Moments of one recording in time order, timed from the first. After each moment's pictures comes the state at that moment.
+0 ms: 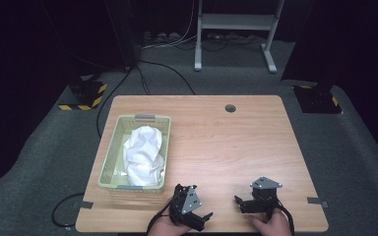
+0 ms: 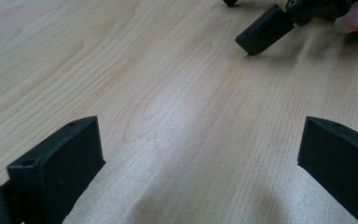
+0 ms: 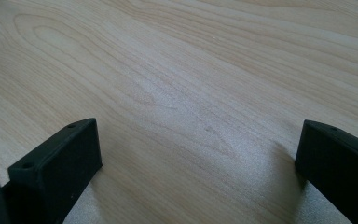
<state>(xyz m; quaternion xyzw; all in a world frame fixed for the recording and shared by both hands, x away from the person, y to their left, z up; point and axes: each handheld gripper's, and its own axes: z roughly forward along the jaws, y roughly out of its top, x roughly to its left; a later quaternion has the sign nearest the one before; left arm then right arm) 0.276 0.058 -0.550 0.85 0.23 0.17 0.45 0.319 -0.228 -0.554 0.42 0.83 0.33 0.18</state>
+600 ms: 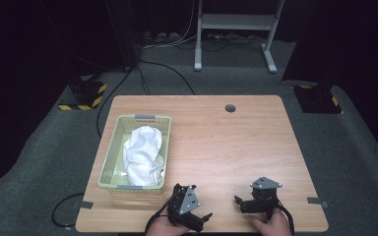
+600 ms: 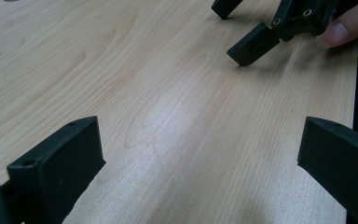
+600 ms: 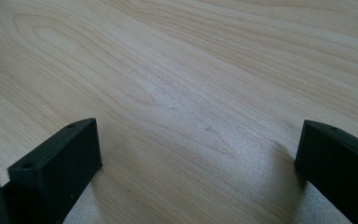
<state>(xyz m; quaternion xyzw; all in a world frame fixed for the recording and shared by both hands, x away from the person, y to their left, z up) 0.271 0.062 -0.537 0.84 0.23 0.17 0.46 0.319 -0.228 -0.554 0.42 0.83 0.33 0.18</state>
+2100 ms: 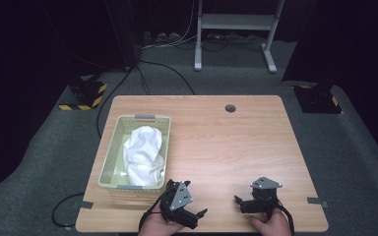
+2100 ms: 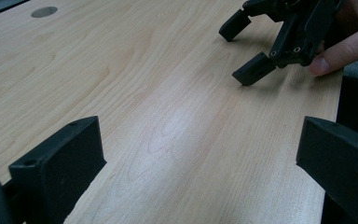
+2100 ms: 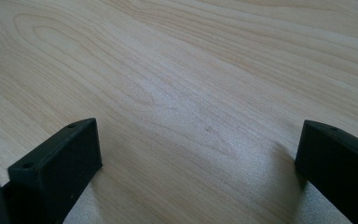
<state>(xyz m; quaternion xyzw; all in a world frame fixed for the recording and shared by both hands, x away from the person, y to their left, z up) 0.270 0.080 -0.507 0.84 0.24 0.17 0.46 0.319 -0.228 -0.554 0.42 0.83 0.33 0.18</state>
